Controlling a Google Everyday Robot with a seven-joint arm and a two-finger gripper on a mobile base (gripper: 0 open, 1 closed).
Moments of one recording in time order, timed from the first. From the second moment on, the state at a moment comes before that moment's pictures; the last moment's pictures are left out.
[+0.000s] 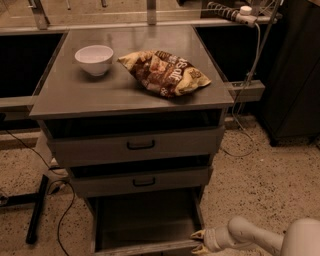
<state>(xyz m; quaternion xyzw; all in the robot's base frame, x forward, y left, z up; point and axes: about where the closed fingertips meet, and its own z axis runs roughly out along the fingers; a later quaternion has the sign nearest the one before) 0.454 -0.177 0.156 -0.65 0.67 0.20 0.28</state>
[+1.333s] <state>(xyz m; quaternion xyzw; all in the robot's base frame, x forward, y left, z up) 0.454 -0.177 0.156 -0.65 0.67 0.20 0.28</state>
